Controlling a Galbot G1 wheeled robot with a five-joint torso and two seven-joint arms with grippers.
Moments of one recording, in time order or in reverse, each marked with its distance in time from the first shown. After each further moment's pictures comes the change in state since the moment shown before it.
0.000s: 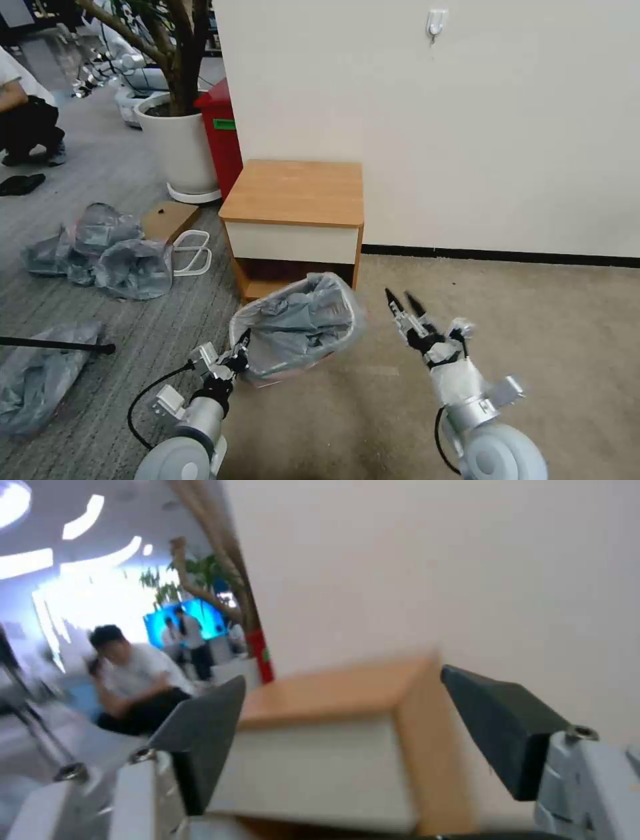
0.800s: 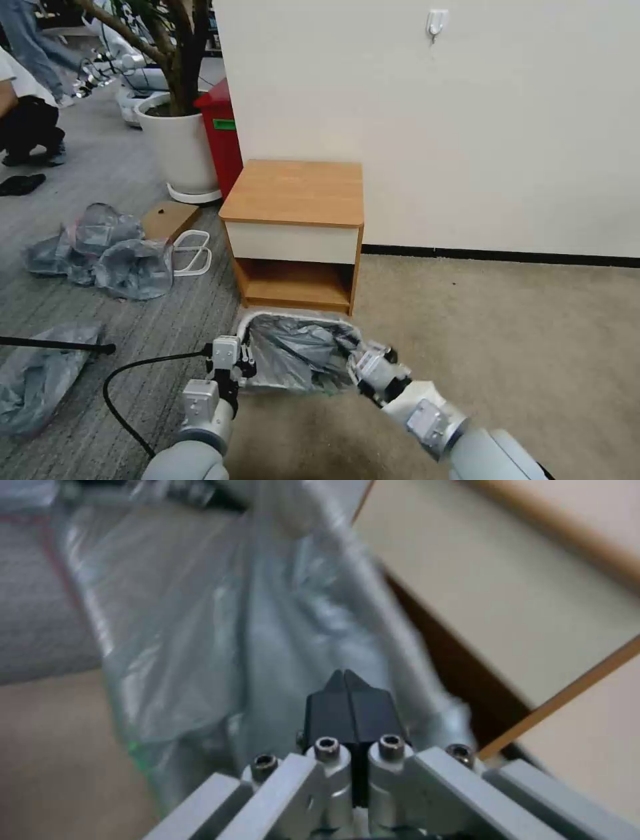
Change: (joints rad) left arm 0.031 0.046 0.158 -0.139 0.642 0.097 -0.047; right arm 0.109 -0.293 -0.380 0.083 -0.621 -0.536 -0.068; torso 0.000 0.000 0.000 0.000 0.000
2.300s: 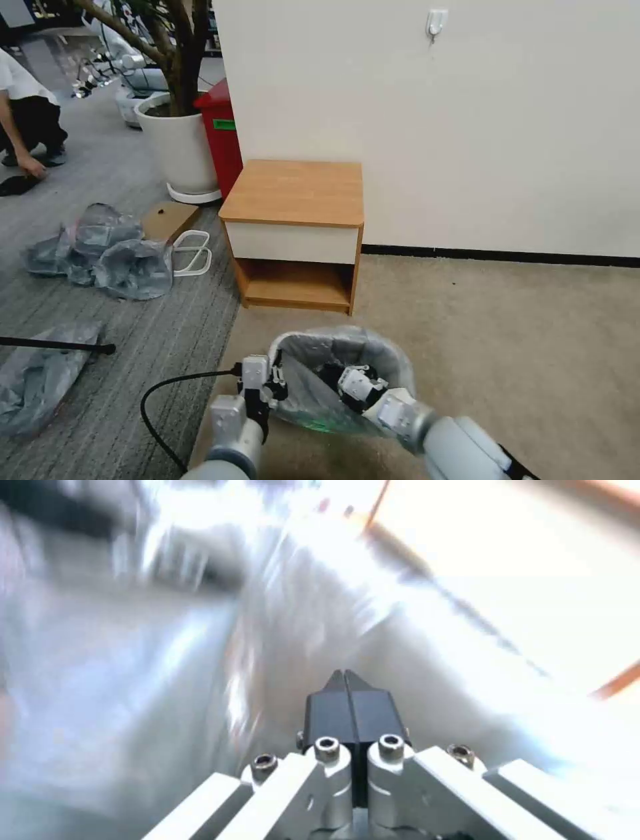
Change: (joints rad) left arm -0.015 -0.033 0.025 0.008 -0.415 0.151 -0.120; right arm -0.002 0.012 0.073 -0.030 0.115 0.067 -0.064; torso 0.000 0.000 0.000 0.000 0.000
